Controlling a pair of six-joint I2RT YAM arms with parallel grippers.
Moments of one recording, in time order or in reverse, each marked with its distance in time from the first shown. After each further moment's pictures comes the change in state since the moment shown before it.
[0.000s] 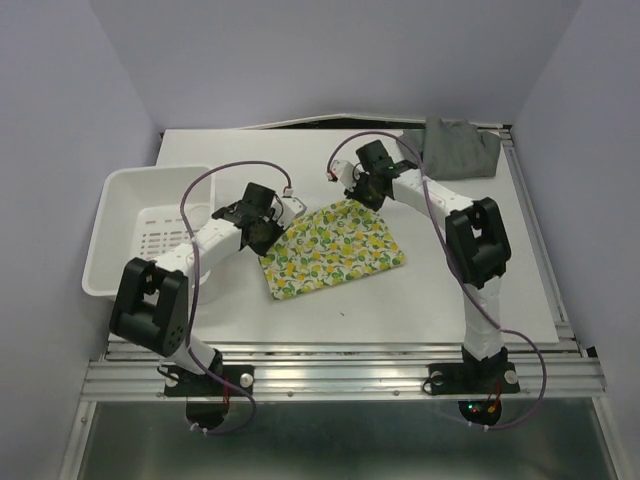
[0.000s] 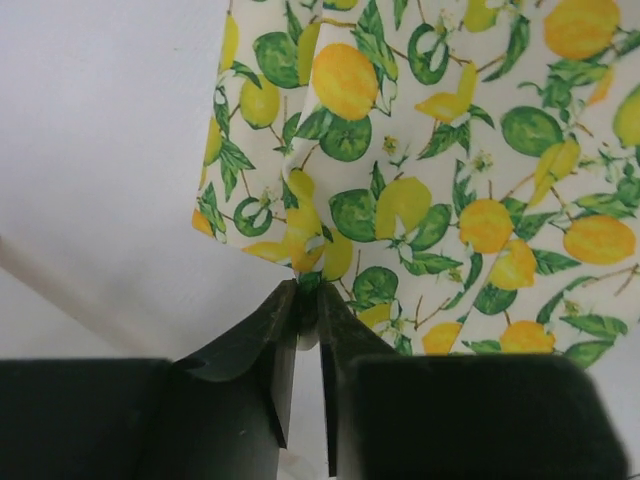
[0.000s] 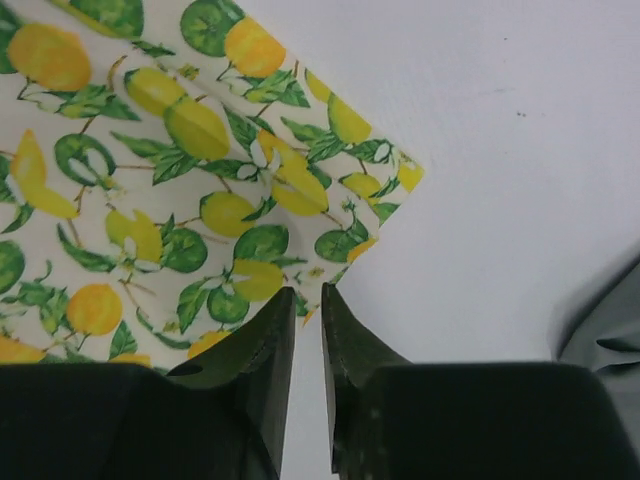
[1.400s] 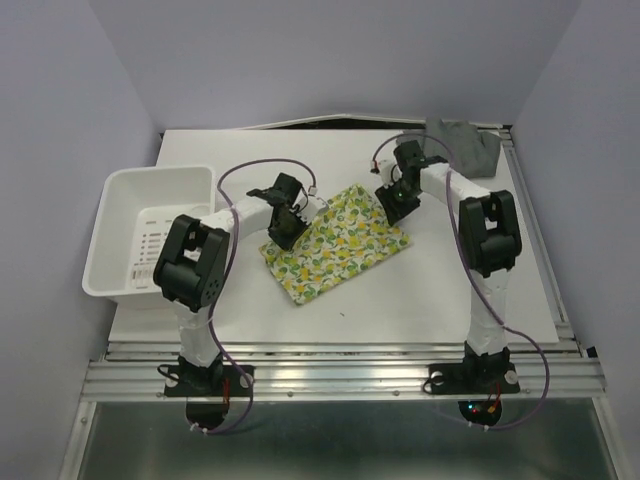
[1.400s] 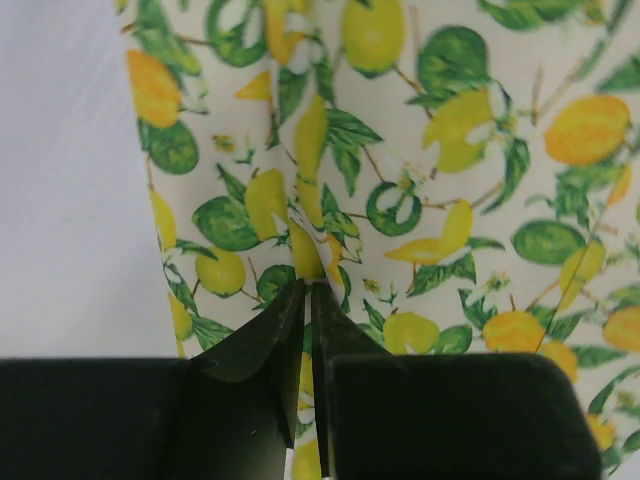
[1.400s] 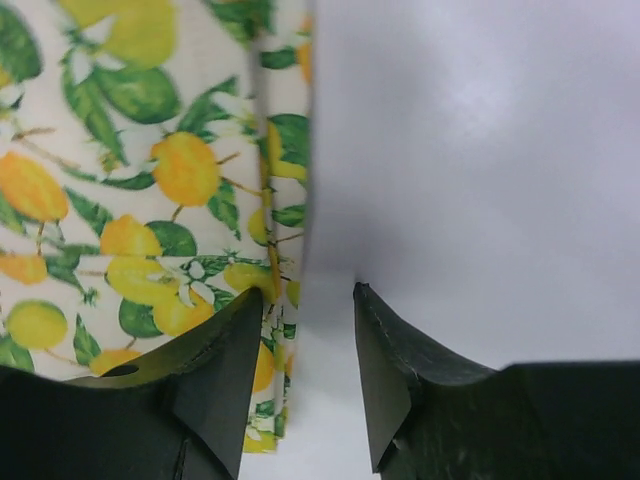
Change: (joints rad) left arm -0.035 0.396 0.282 -0.061 0.072 -0.041; right arm -0.186 0.039 -0.084 -0.133 -0.081 0.364
